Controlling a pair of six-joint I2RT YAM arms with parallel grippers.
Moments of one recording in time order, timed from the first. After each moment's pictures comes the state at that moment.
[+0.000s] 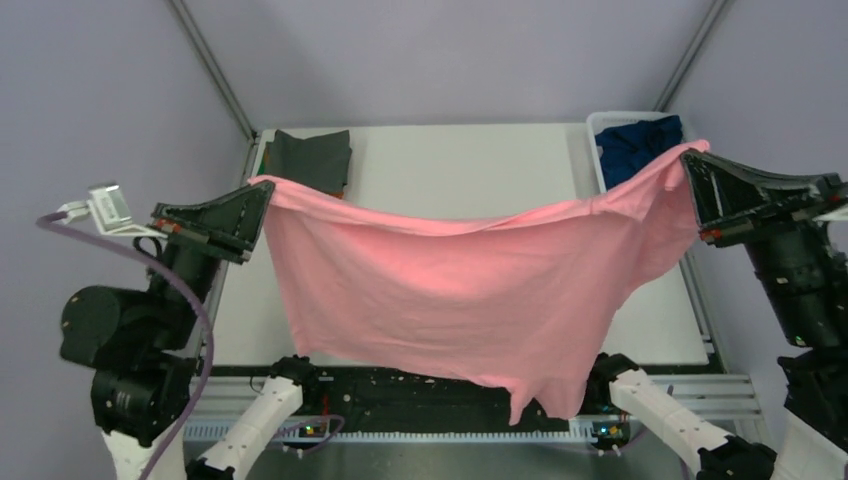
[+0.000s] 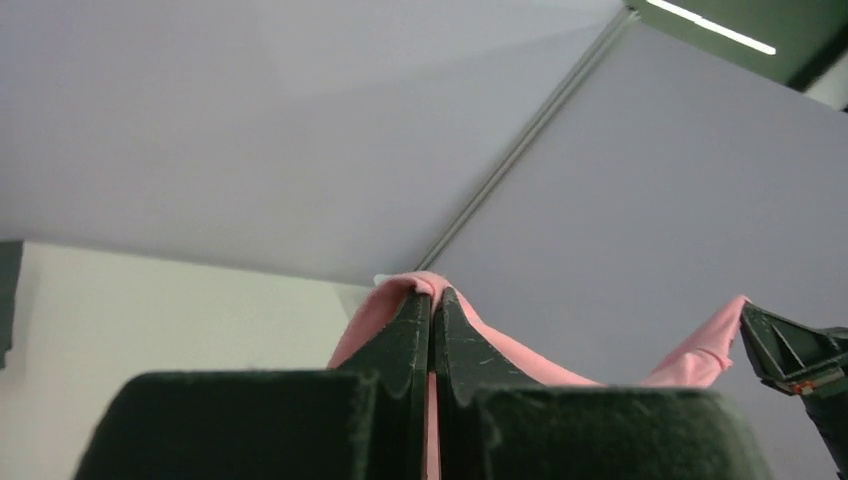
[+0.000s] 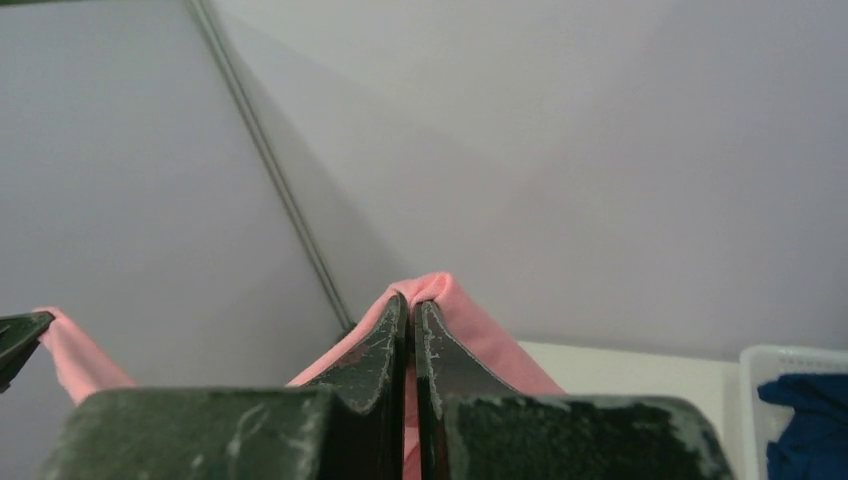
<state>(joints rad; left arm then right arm) -0.28 0.64 1.58 -0.53 0.13 -0.72 0.40 0.75 1.86 -0.66 -0.01 0.30</state>
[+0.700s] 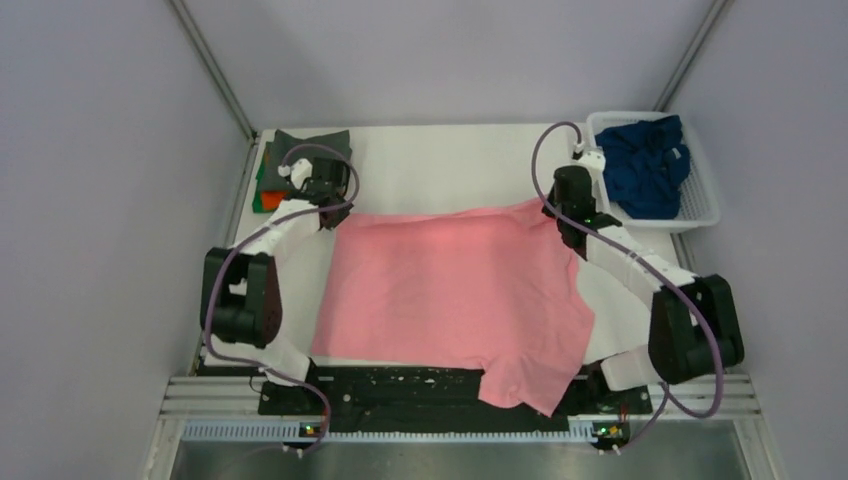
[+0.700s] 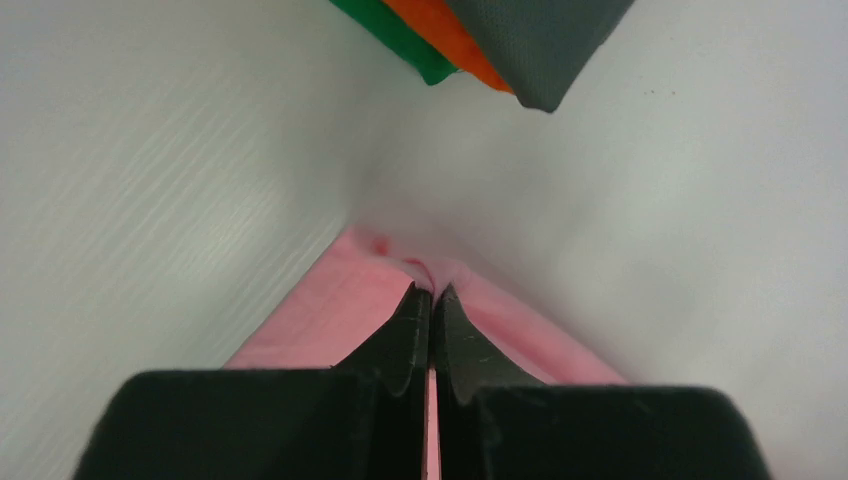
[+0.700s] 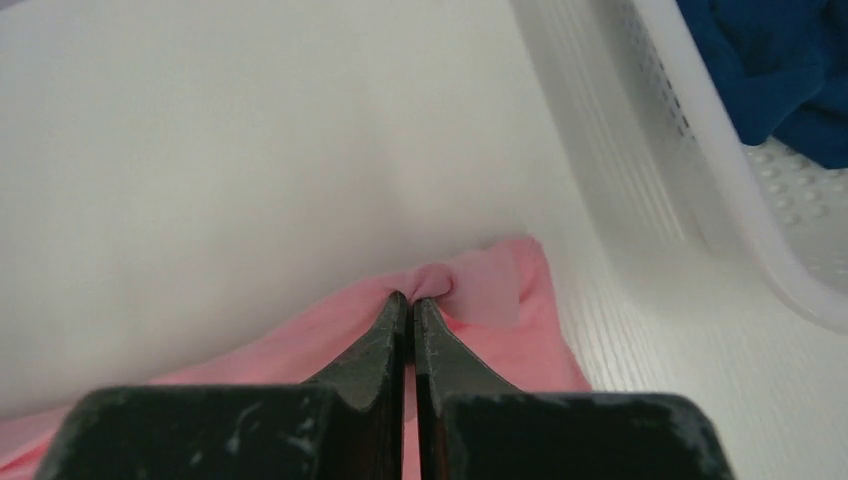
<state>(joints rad) -0.19 1.55 1.10 -0.43 -0.35 -0.87 0.32 1.34 0.89 -0.06 0.43 0.41</state>
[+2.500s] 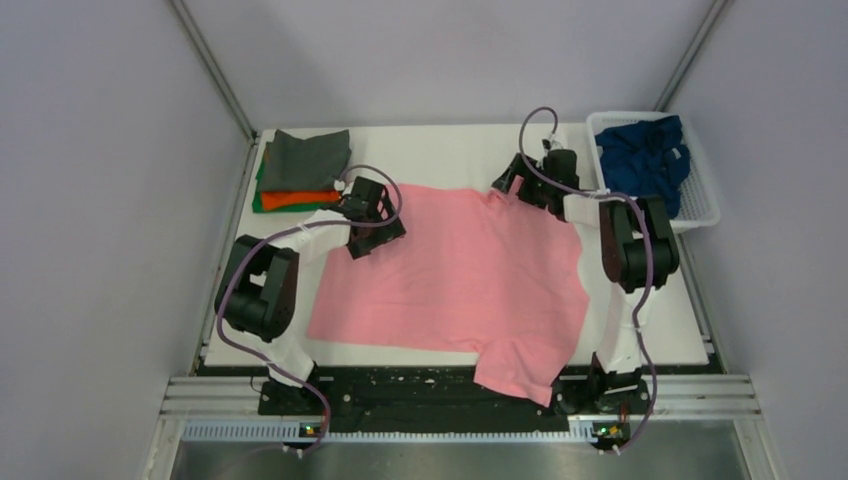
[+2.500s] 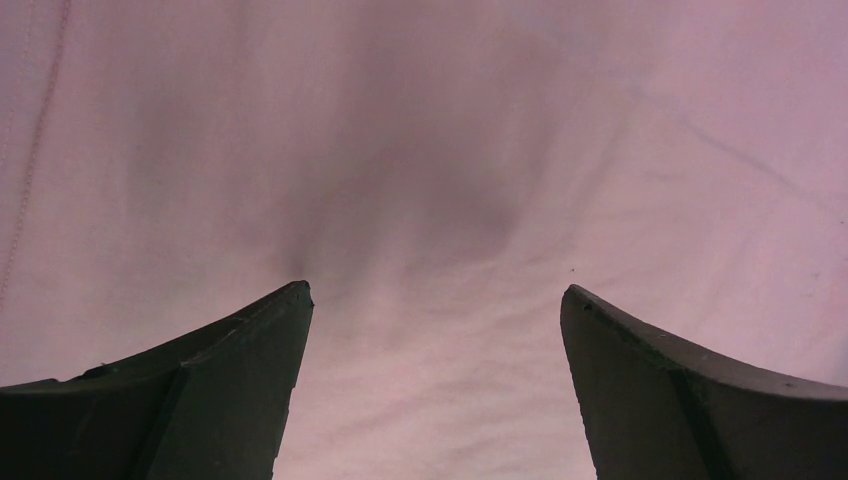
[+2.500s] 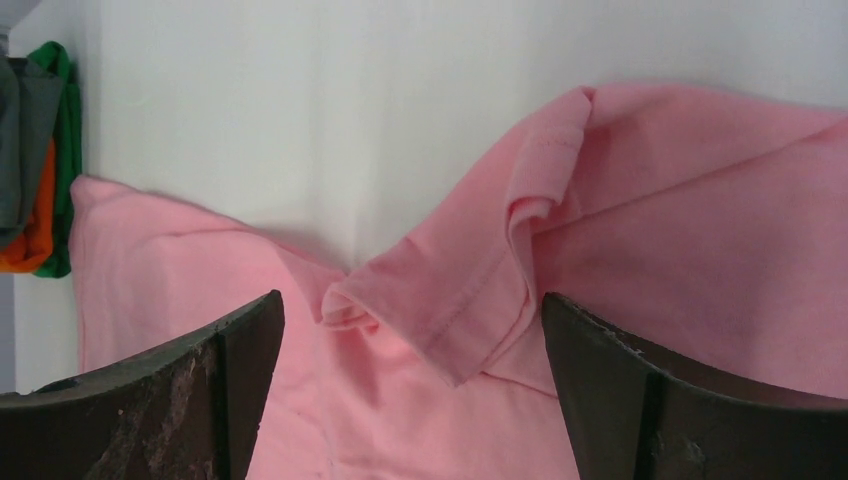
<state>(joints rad) -0.37 1.71 1.08 -0.38 -0.10 -0.79 0.16 2.01 1.18 0.25 -0.30 0.54</state>
